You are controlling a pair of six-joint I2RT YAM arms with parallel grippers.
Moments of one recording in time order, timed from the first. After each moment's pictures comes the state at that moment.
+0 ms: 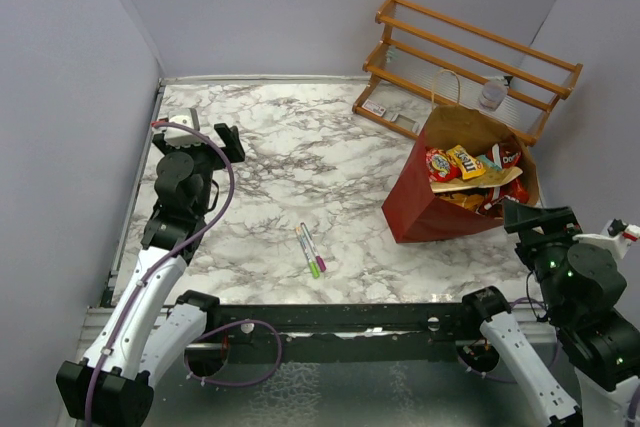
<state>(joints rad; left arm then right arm) -0.25 0.80 0.75 0.05 -0.28 -0.22 0.32 0.26 1.06 -1.09 0.50 1.00</state>
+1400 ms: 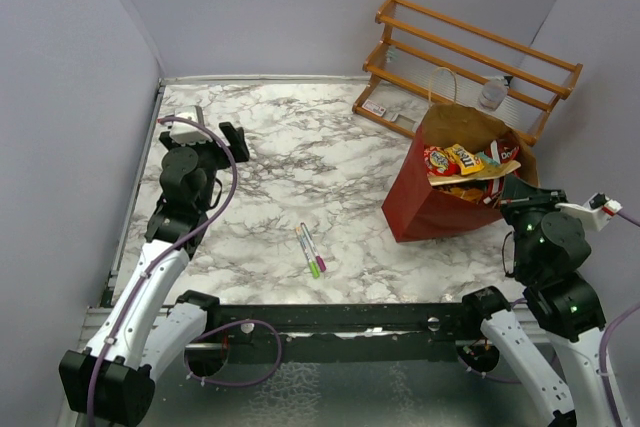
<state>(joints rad) -0.25 0.85 0.75 0.05 -0.21 -0.26 0.32 0.35 0.82 -0.57 0.66 0.96</state>
